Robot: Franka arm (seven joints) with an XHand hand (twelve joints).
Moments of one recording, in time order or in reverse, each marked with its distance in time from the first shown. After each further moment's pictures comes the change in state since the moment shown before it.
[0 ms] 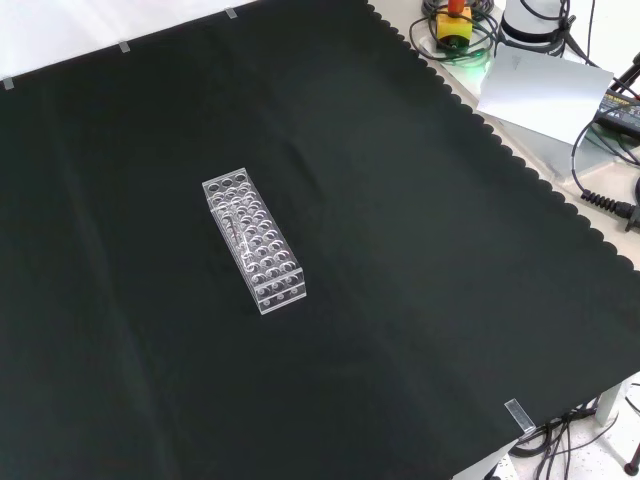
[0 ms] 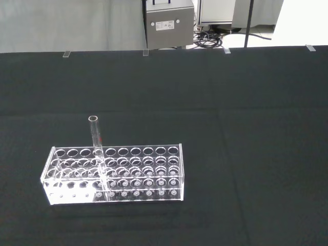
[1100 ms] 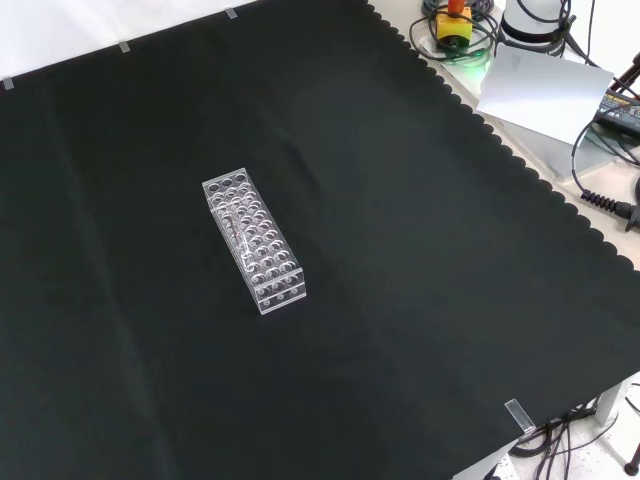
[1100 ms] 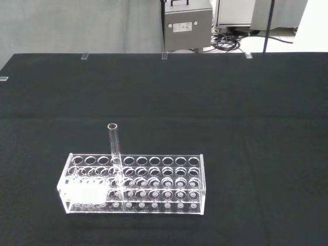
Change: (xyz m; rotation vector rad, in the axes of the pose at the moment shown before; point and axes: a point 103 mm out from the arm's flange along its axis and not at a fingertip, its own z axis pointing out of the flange) arm 0.021 0.034 0.004 0.001 0.007 -0.055
